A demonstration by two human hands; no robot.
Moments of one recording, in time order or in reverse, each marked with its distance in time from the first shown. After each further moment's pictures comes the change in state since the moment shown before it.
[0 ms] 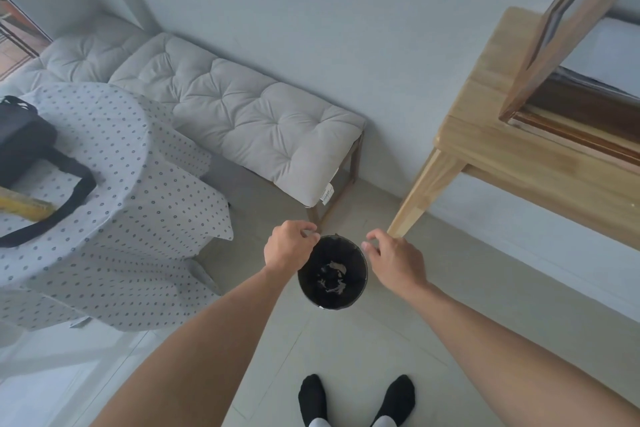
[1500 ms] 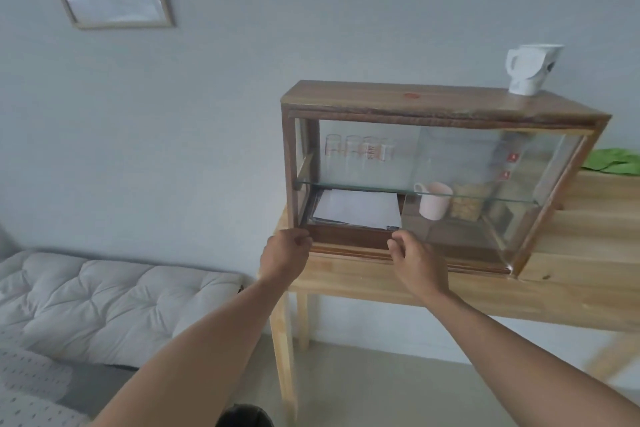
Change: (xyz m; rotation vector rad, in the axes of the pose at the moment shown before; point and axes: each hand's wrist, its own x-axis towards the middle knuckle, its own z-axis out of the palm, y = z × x) left_hand -0.129 0.366 -0.027 -0.144 0.119 0.642; right_hand -0.152 0.147 -0.361 0.022 0.824 0.281
